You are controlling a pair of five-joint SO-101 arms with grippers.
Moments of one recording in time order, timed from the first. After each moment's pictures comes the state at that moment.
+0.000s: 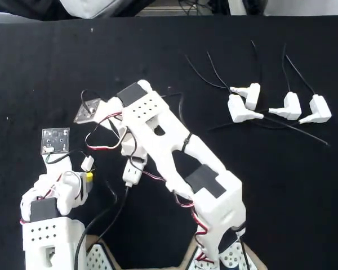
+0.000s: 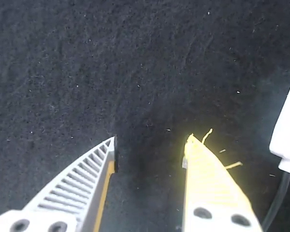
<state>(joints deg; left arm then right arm) -16.6 -83.2 85.7 61.8 -9.5 -37.5 23.2 -14.1 94.8 38.1</state>
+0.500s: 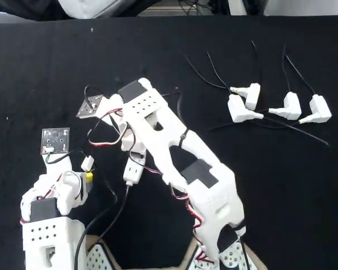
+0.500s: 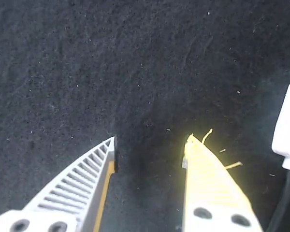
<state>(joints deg) -16.6 -83.2 85.7 61.8 -9.5 -36.3 29.0 -18.5 94.0 38.2</state>
